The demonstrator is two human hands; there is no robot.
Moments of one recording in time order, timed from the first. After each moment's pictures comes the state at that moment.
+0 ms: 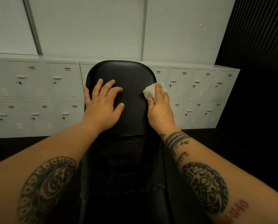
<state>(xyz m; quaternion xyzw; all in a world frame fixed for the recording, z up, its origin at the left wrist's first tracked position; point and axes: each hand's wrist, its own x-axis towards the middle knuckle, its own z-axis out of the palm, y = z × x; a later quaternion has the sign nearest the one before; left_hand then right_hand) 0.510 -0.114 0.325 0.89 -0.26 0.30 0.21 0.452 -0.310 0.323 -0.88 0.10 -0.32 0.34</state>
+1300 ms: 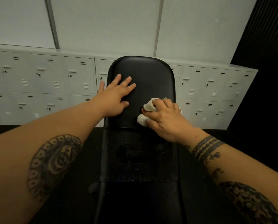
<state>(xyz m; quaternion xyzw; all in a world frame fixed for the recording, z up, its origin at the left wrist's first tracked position) 0.516 -0.067 0.353 0.93 -0.32 0.13 0.11 0.408 -0.287 0.318 -0.96 -0.16 -0.22 -0.03</state>
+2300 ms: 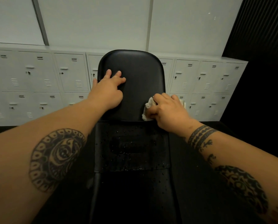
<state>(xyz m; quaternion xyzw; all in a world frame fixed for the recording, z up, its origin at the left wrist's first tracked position) 0.492 -0.093 0.360 0.93 -0.24 0.14 0.23 0.387 -0.306 0.323 -0.95 -0.11 -0.27 -0.12</state>
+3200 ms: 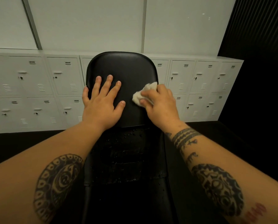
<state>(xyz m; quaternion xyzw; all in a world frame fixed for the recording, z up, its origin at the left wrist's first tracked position) 0.495 -0.109 0.307 0.92 -0.22 0.30 0.15 0.428 -0.311 0.317 -0.91 -0.01 -0.38 0.18</state>
